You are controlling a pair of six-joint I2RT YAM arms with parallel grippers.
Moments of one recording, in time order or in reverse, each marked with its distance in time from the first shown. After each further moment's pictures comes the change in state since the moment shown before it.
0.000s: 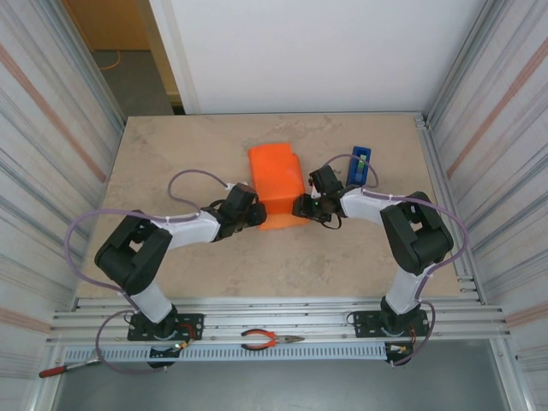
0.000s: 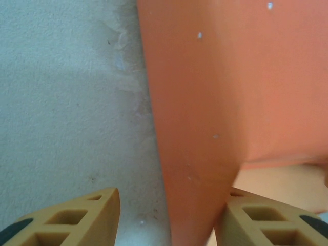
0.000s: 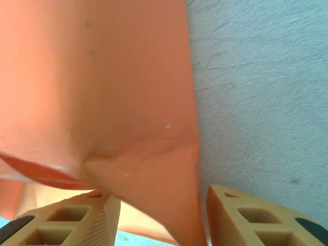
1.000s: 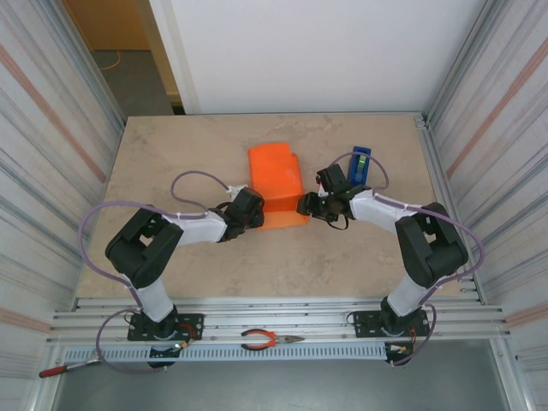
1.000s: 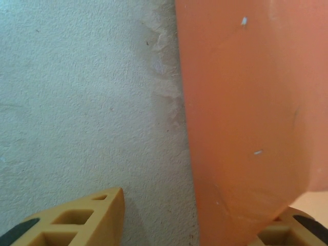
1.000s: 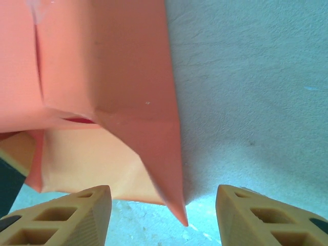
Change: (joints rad) left arm -0.023 0.067 0.016 -0.003 -0.134 -0.019; right arm -0.026 -0.126 -0.037 -0.060 0.020 0.002
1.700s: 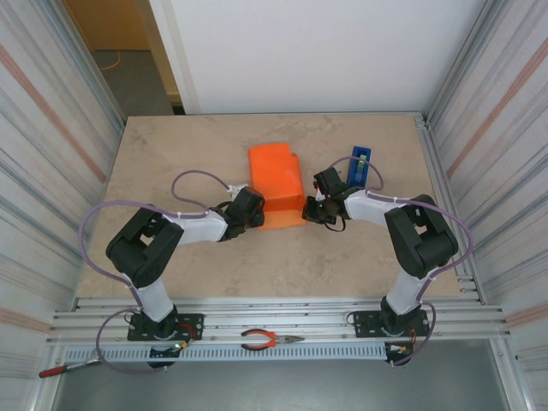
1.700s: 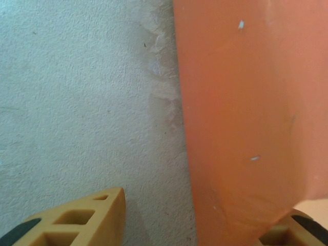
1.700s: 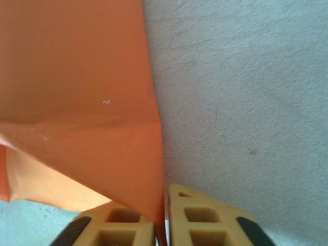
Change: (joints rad) left arm 0.000 0.005 0.009 -0.006 0.001 0.000; right arm 0.002 0.090 0.002 0.030 -0.010 -0.008
